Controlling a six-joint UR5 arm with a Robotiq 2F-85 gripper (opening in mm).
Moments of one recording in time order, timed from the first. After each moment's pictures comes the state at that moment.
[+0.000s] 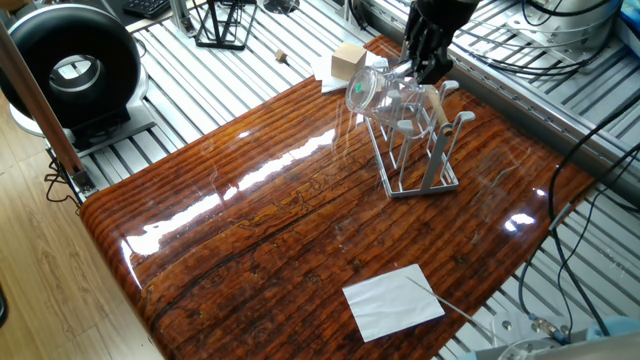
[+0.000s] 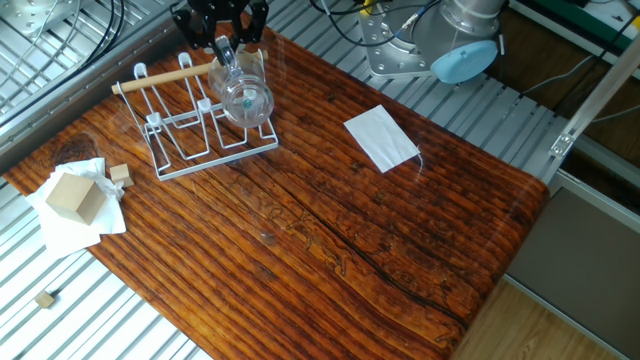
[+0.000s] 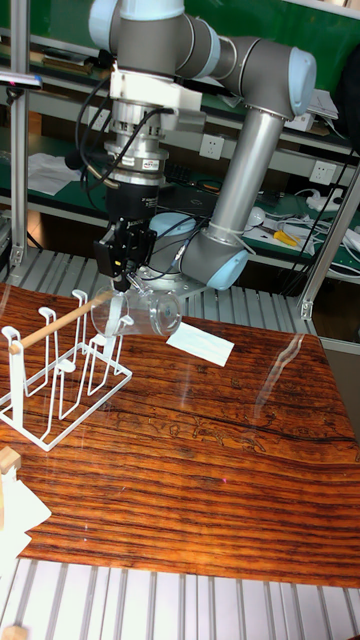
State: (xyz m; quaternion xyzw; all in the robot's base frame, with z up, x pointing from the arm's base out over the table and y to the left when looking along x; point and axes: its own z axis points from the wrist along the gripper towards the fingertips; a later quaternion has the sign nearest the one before) arm 0.466 -0.086 0.229 -0.48 0.87 -0.02 0.10
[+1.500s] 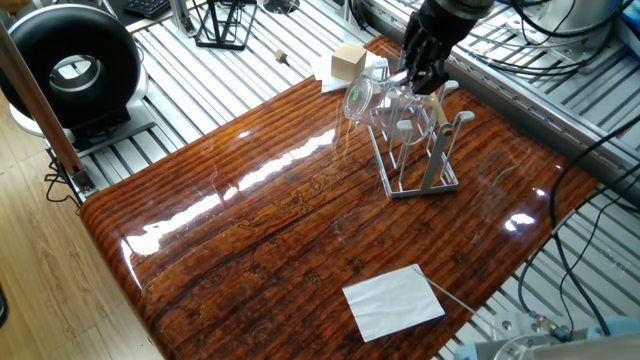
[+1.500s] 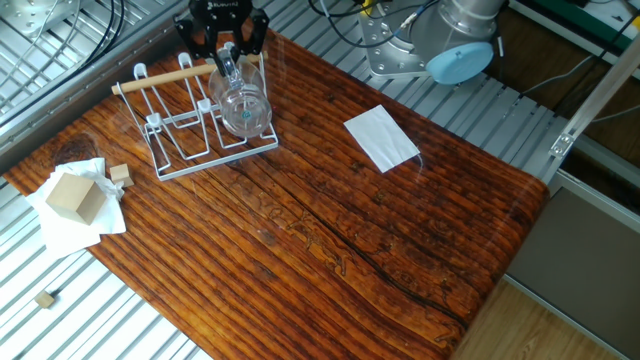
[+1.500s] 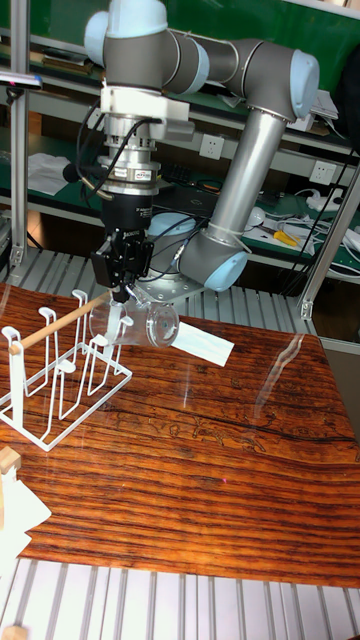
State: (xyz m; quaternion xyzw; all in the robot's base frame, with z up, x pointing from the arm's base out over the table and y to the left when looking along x) arm 0.468 -0.082 0.210 -0.47 0.87 -0.01 0.14
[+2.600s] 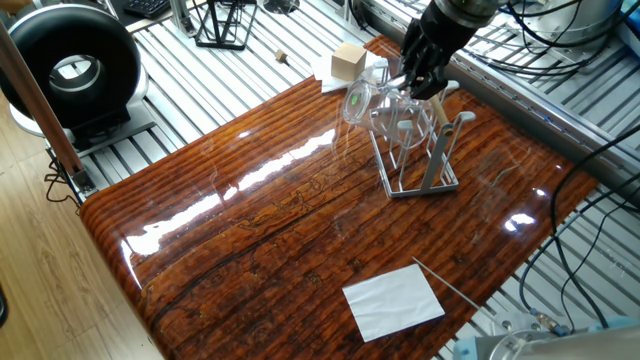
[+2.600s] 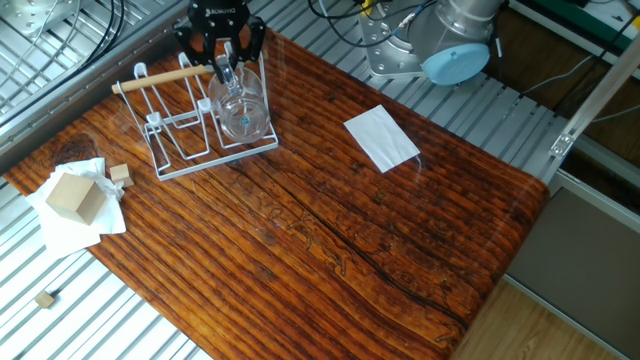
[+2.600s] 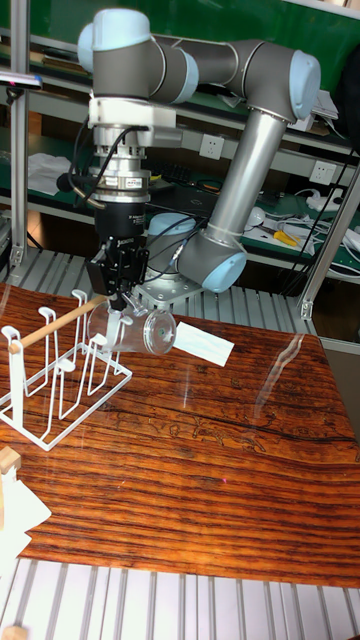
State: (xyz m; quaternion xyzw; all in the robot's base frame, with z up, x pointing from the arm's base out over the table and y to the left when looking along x) arm 0.473 -0.083 0.196 -0.47 0.87 0.00 0.16
